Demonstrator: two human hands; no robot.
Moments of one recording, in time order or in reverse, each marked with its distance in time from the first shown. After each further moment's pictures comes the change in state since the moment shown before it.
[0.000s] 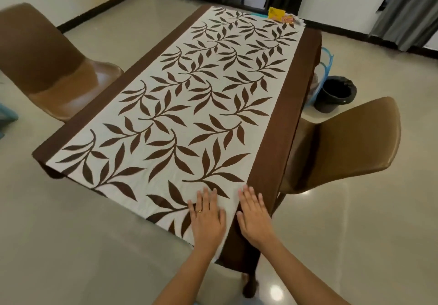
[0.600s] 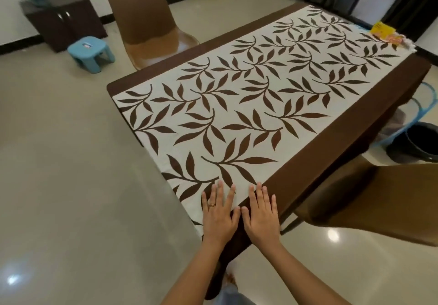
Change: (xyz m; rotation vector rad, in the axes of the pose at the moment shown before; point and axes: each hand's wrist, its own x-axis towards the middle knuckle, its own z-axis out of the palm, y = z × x) left_hand -0.029 0.067 0.029 0.037 0.114 -0.304; right_hand 0.018 0.051 0.002 -0.070 0.007 -0.251
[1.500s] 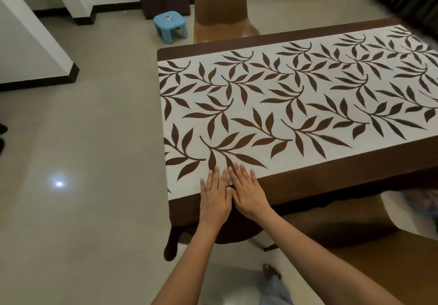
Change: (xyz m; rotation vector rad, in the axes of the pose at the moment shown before) left_hand 0.013 0.120 0.012 -0.127 0.136 -0.419; right_hand 0.092 0.086 -0.039 -0.045 -0.251 -0.816
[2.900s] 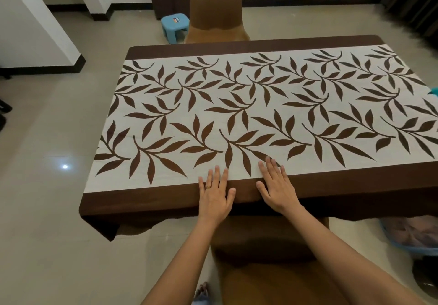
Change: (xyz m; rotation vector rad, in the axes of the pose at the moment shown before) left_hand 0.048 0.224 0.099 0.062 -0.033 -0.137; right_hand -0.077 0.304 -0.084 -0.021 -0.040 0.042
